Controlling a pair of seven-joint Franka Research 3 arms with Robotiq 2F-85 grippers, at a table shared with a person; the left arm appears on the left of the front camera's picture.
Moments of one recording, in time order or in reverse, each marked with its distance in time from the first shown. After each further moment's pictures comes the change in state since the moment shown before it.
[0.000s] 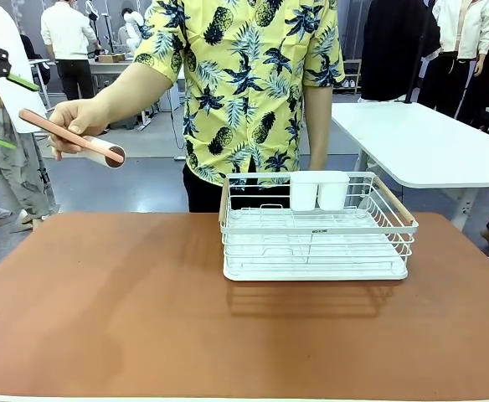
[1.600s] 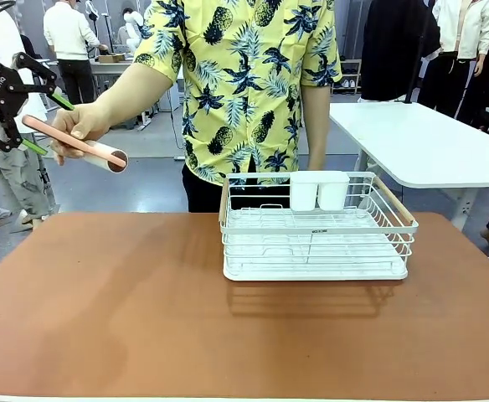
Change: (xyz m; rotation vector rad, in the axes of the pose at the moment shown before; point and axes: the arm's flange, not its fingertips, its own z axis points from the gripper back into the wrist) left arm 0.028 -0.032 -0.053 0.183 -0.151 0.085; right arm 0.000 0.000 -0.001 -0.001 0.001 0.000
